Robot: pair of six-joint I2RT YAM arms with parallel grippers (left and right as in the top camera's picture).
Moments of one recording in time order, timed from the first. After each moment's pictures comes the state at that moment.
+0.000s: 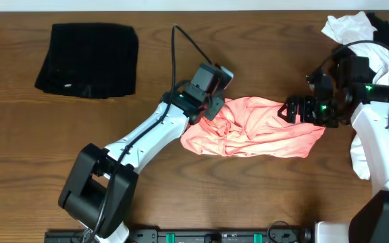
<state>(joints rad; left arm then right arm) -0.60 1.80 1.24 -0.38 -0.05 0.08 -0.10 1.54 1.19 -0.98 -0.39 -0.01</state>
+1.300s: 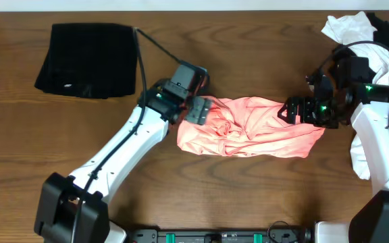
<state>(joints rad) -0.53 1.63 1.25 -0.72 -0.09 -0.16 -0.10 1.54 1.19 -0.99 -0.39 -0.01</state>
